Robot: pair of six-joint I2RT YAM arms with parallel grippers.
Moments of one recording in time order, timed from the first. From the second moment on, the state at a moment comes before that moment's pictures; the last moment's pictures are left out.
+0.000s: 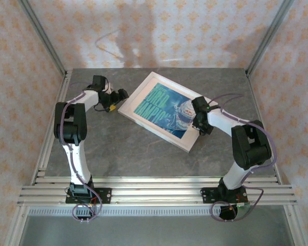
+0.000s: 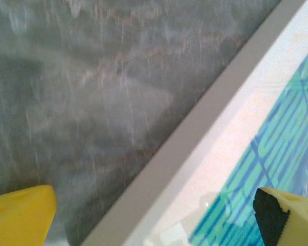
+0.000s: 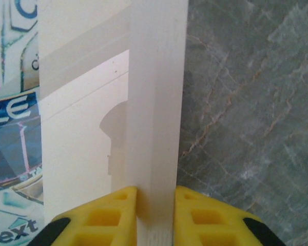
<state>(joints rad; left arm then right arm) 0.02 2.07 1.44 -0.43 0.47 -0.56 0.30 1.69 1.02 -0.65 0.18 0.78</state>
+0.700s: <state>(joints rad) -0.04 1.60 0.99 -0.48 0.39 -0.55 0.19 1.89 1.29 -0.64 0.05 0.49</state>
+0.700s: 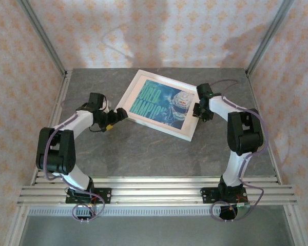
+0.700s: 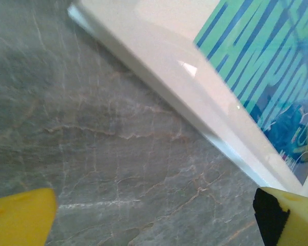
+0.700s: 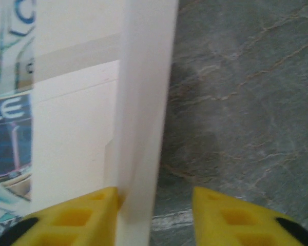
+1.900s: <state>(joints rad) 0.02 1.96 1.36 -0.58 0.31 -0.43 0.12 2.02 1.45 -0.78 -0.13 0.21</state>
